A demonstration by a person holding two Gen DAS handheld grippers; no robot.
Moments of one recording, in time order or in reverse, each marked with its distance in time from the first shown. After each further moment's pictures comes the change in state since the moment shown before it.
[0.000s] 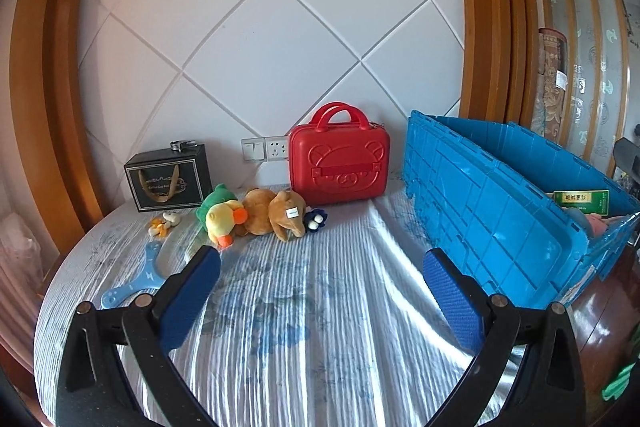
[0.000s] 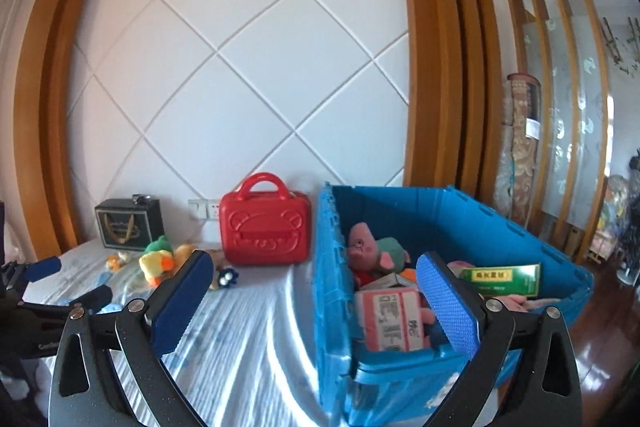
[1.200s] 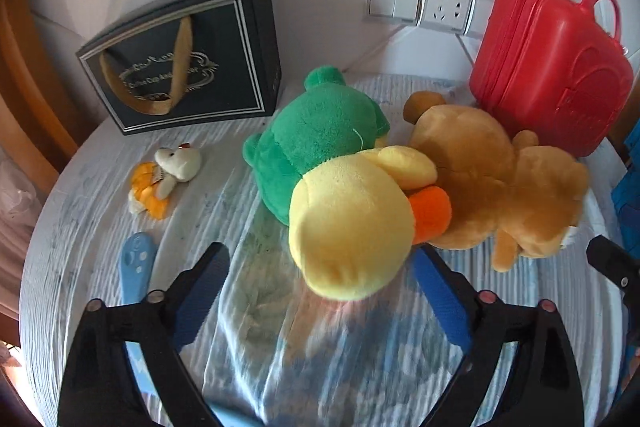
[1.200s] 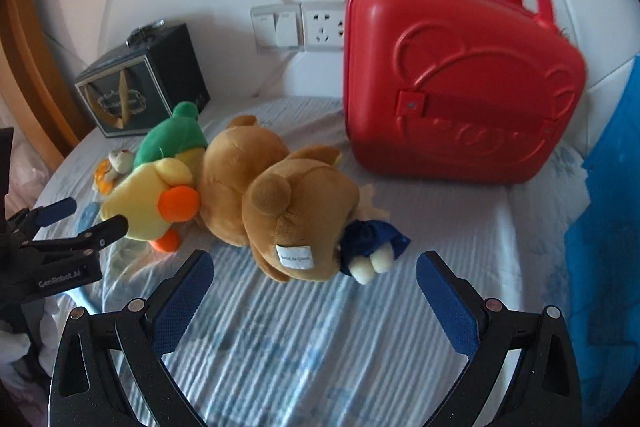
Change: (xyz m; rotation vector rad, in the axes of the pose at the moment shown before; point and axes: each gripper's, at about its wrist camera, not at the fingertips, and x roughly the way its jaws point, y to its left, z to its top) left arm 0.461 0.240 -0.011 -0.106 0.514 0.180; right arm 0.522 0.234 -0.106 -0.090 0.685 0.314
